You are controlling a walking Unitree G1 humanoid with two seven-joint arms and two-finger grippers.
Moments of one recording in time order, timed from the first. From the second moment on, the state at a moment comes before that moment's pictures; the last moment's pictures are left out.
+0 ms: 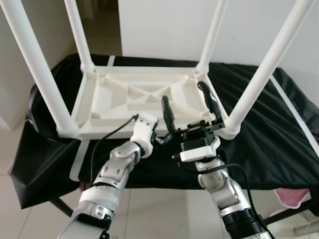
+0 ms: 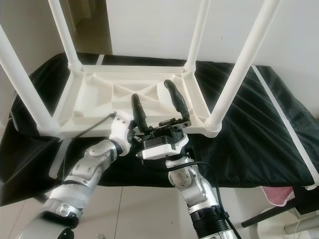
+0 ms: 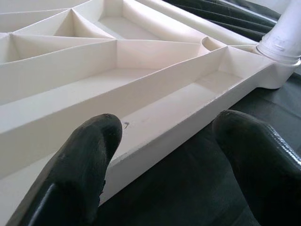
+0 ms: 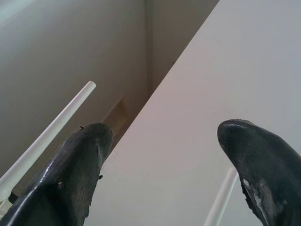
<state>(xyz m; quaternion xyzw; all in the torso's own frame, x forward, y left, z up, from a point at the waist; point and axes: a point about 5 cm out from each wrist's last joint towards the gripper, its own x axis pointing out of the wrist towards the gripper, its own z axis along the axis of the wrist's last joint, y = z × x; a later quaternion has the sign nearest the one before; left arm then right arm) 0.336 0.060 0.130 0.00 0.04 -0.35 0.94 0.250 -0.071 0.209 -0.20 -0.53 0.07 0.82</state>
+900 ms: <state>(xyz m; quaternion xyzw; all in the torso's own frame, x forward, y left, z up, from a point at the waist) 0.341 0.066 0.132 0.00 0.04 -0.33 0.94 0.251 -0.071 0.203 -0.22 -0.53 0.07 0.82</state>
